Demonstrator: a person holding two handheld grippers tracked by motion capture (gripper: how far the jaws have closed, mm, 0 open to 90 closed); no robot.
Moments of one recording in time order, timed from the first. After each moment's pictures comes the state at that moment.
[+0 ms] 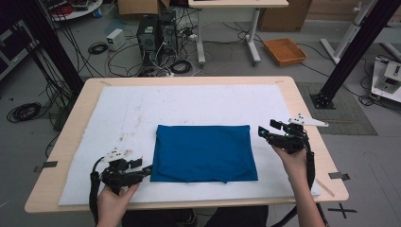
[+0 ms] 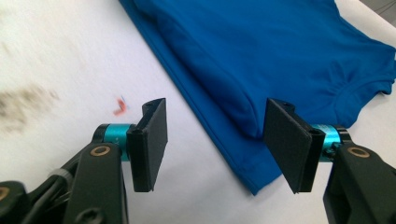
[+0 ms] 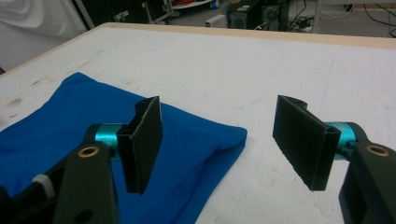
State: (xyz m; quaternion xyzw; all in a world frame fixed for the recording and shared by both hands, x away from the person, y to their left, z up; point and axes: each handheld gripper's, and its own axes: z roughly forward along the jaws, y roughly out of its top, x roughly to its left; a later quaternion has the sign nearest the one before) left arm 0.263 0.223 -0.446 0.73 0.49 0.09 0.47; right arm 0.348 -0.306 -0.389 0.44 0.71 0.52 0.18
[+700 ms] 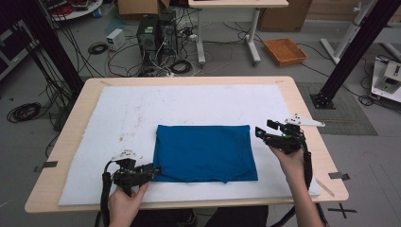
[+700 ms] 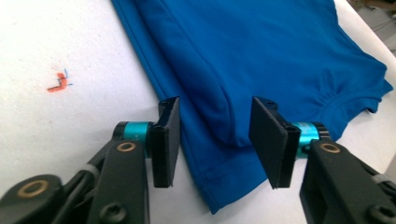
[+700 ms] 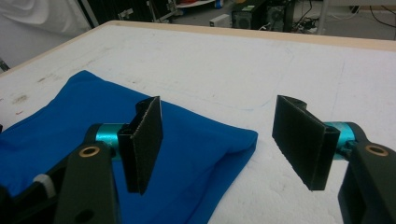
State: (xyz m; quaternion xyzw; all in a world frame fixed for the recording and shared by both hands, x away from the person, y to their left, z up) left arm 0.266 0.198 -0.454 0.70 0.54 0.04 0.46; right arm 0.347 -0.297 -0.388 0.43 0.72 0.52 0.18
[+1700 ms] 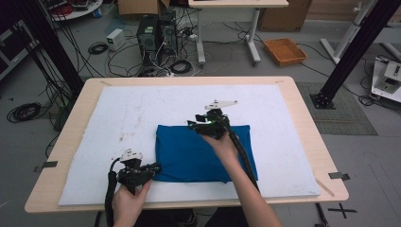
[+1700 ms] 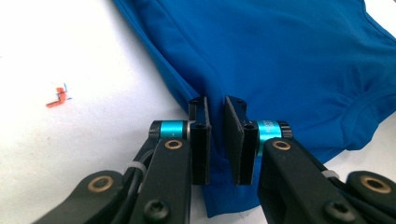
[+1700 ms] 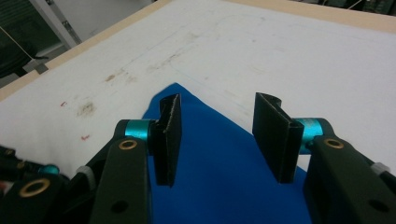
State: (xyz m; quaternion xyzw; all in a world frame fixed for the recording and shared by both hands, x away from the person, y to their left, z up) left arm 0.269 0.185 -0.453 0.72 0.53 0.08 0.44; right arm 0.404 -0.093 -0.389 0.35 0.79 0.50 0.08
